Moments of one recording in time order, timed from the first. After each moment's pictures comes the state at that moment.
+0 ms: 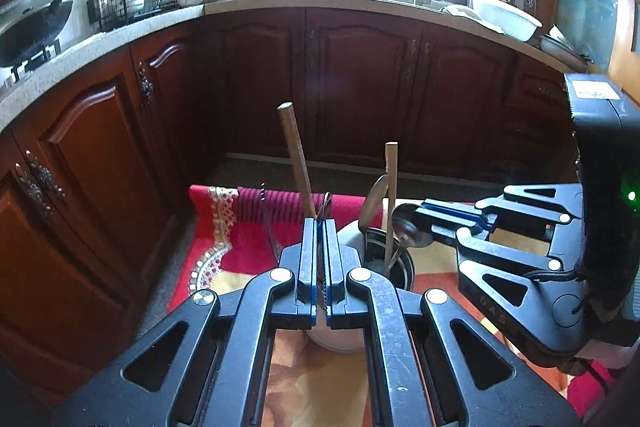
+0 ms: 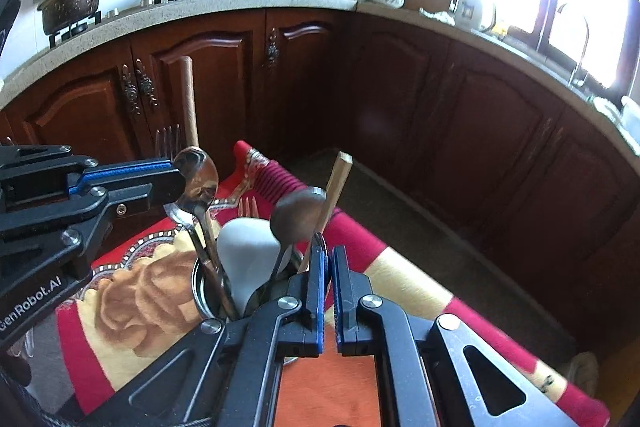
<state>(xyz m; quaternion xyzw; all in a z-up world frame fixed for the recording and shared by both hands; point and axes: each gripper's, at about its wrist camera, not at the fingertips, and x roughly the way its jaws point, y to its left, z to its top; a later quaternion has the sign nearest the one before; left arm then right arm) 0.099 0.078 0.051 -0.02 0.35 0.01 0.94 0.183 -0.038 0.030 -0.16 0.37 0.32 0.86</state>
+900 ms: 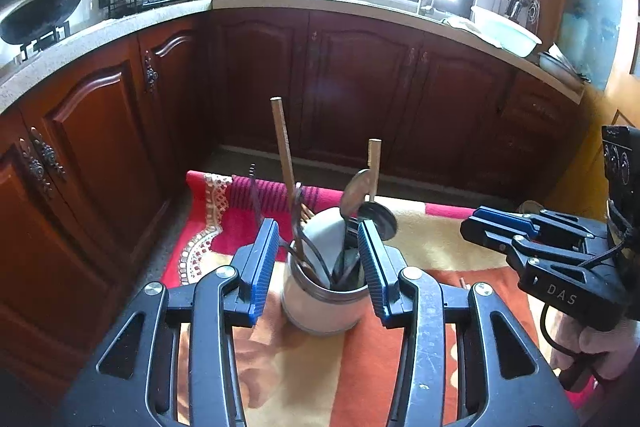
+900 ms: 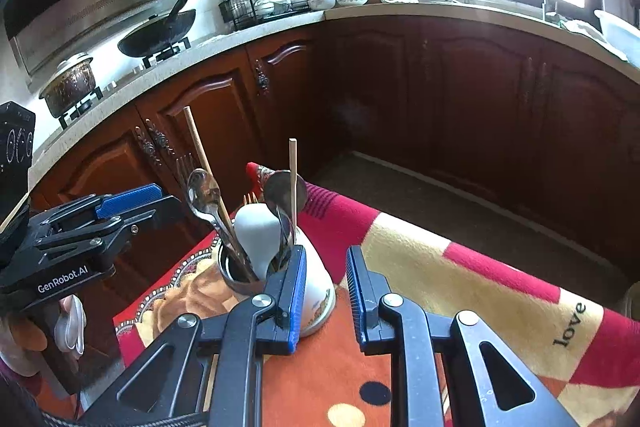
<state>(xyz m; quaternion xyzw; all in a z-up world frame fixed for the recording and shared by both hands) 0.072 0.068 0.067 -0.06 0.35 0.01 0.94 0.165 -0.122 0.046 -0.01 0.39 0.33 0.86</state>
